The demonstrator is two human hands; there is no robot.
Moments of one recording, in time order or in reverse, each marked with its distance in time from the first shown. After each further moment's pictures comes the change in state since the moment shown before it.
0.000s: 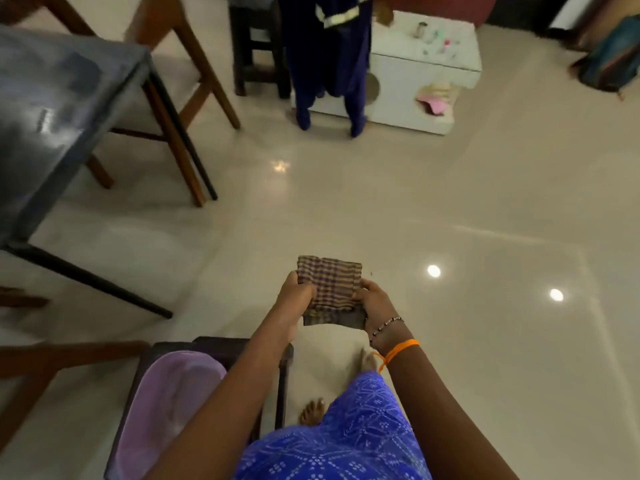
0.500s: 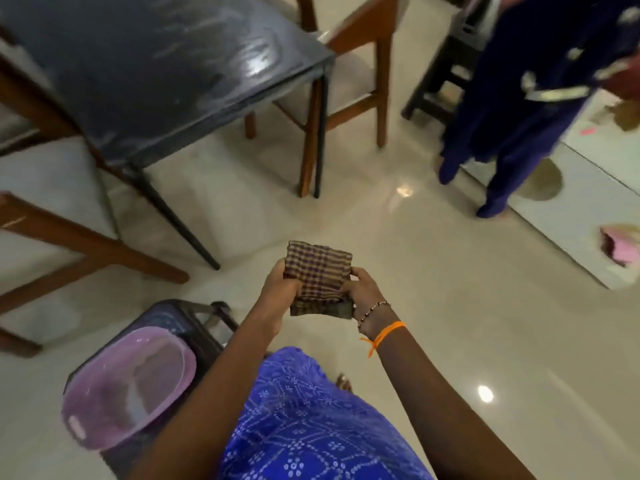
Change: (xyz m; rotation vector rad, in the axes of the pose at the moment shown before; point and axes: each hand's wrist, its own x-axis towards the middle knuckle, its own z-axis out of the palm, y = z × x) left_hand 0.100 0.103 -0.044 -0.467 0.586 0.066; right_hand 0.155 -0.145 0.141 -0.501 -0.541 0.087
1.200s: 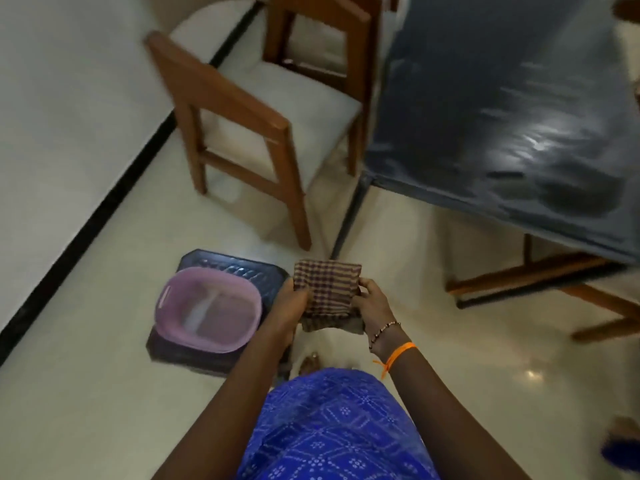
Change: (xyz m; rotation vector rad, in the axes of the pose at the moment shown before) left_hand 0.067 -0.002 -0.175 -0.616 0.772 -0.358; right_hand 0.080 -0.040 0.261 -0.820 -0.704 -0.055
